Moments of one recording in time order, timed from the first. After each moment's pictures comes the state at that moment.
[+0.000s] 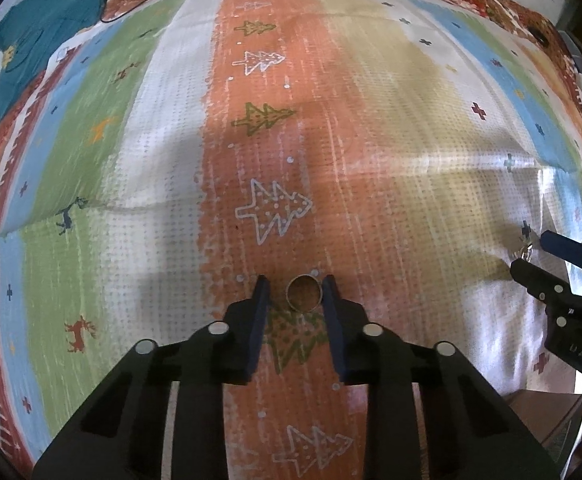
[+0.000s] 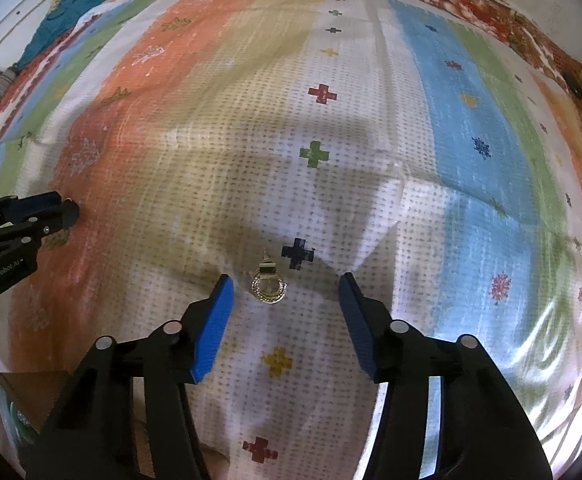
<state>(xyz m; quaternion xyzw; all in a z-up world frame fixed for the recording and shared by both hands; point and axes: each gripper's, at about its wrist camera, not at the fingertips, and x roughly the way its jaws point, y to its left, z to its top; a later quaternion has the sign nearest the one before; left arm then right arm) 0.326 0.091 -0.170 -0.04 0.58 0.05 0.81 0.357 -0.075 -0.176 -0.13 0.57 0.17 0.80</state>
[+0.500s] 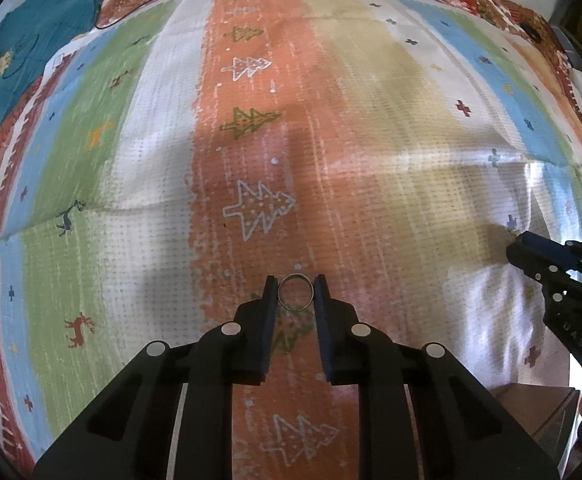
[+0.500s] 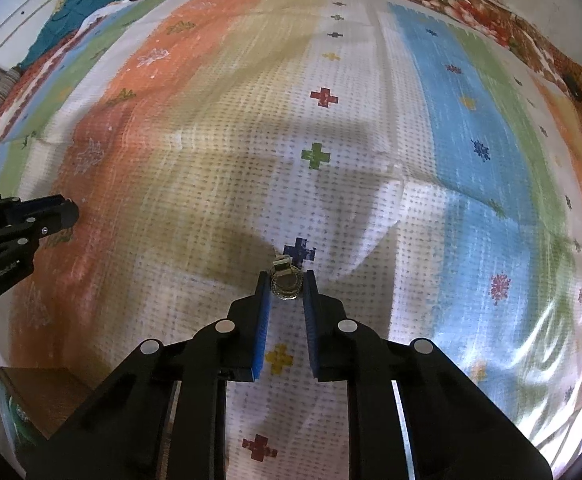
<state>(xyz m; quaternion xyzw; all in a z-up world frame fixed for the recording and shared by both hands) 0.320 0.082 -0.161 -0.04 0.58 0.04 0.81 0.351 -0.079 -0.173 -0.13 0.56 0.17 0.80</state>
